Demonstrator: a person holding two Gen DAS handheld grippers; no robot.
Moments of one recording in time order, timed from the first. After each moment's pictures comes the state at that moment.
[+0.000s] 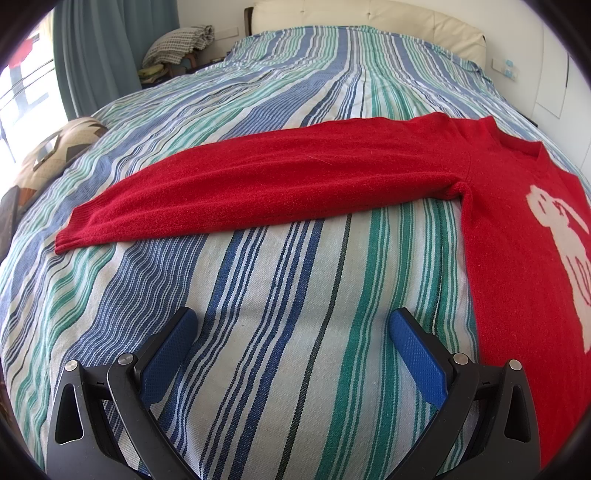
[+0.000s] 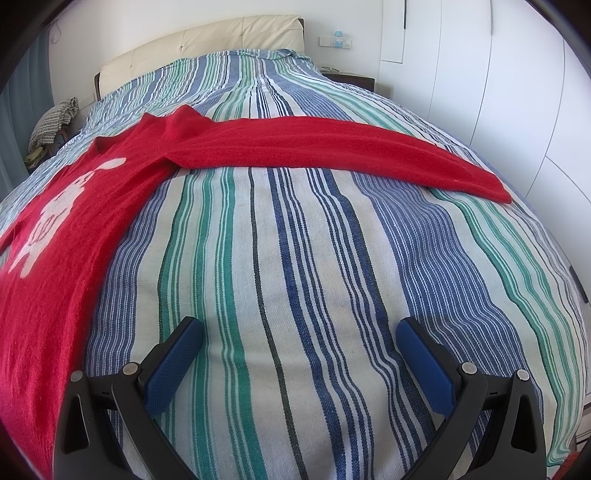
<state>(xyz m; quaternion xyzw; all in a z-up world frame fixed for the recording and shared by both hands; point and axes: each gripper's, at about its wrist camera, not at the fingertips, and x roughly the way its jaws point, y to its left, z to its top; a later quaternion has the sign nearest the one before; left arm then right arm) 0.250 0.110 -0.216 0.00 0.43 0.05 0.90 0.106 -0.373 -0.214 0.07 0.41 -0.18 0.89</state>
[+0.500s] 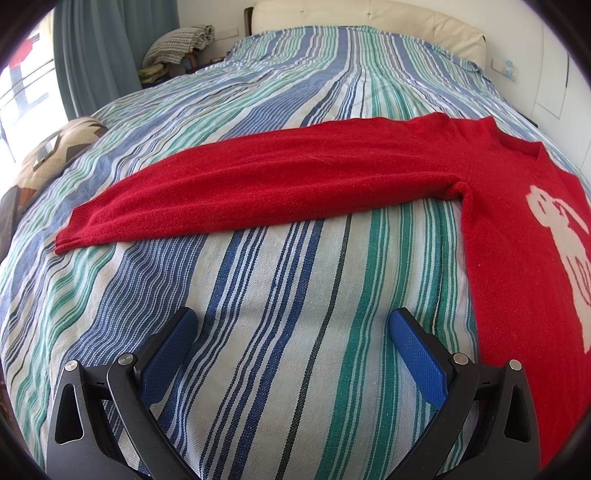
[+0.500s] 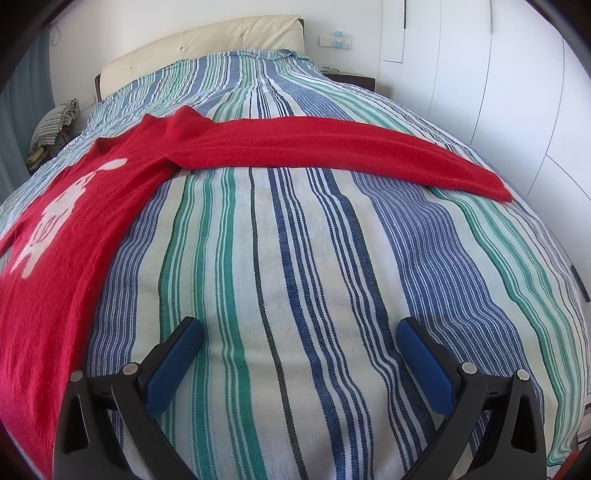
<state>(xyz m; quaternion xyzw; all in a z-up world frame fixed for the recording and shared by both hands) 0.250 0.110 -0.216 0.00 0.43 0.05 0.90 0.104 -0.374 -0.215 0.07 0.41 -0.17 0.89</state>
